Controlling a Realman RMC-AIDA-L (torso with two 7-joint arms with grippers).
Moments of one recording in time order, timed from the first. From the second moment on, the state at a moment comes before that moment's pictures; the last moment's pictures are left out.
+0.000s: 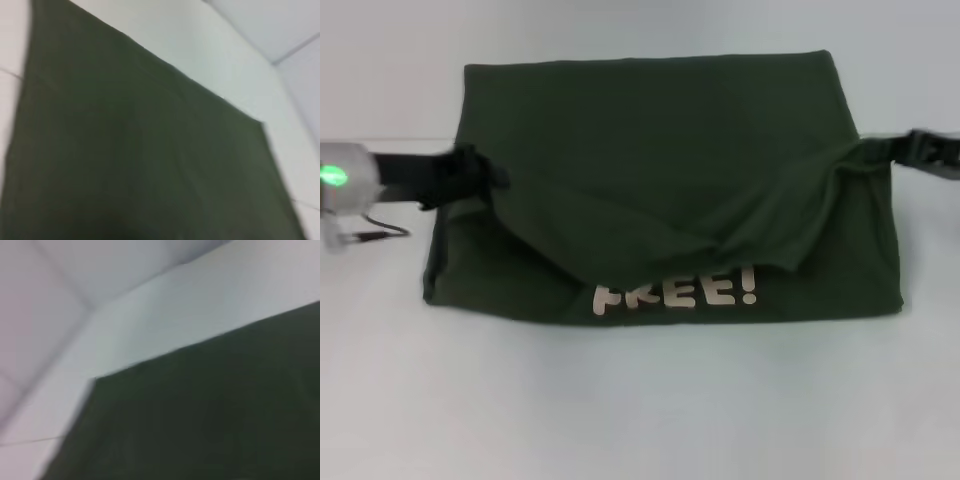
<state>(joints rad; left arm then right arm) -0.79 -1.99 0.45 0.58 2.37 1.18 -2.46 0.73 1.95 -0.57 -0.58 -2.16 -1.13 2.18</state>
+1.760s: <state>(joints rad) -0.71 -2.11 0.75 0.84 2.28 0.93 -2.52 0.85 2.03 -0.84 -0.67 -2.38 -0.71 2.37</state>
